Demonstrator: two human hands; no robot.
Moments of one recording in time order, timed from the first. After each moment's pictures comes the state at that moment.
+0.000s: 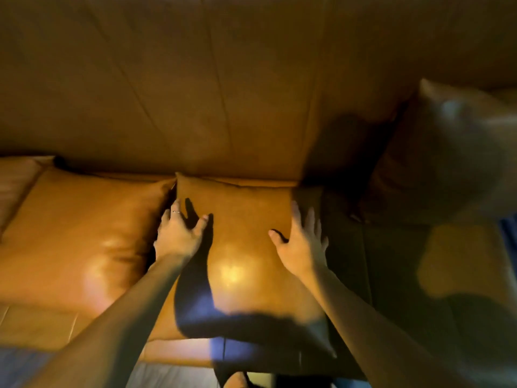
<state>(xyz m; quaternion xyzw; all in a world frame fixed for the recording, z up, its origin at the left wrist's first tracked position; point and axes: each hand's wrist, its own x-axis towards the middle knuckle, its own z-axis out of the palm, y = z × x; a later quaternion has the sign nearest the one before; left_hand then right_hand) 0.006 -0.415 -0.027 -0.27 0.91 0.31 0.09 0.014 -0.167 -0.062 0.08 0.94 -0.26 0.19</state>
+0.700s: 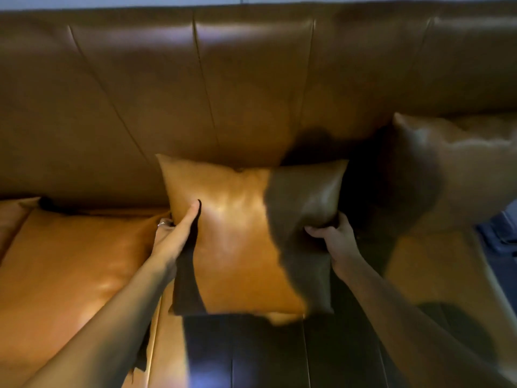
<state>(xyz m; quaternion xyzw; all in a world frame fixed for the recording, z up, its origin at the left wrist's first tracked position) -0.045 -0.425 0.011 -0.36 0.69 0.62 0.09 -0.022 -0.115 -0.007 0.33 0.62 -0.70 0.10</state>
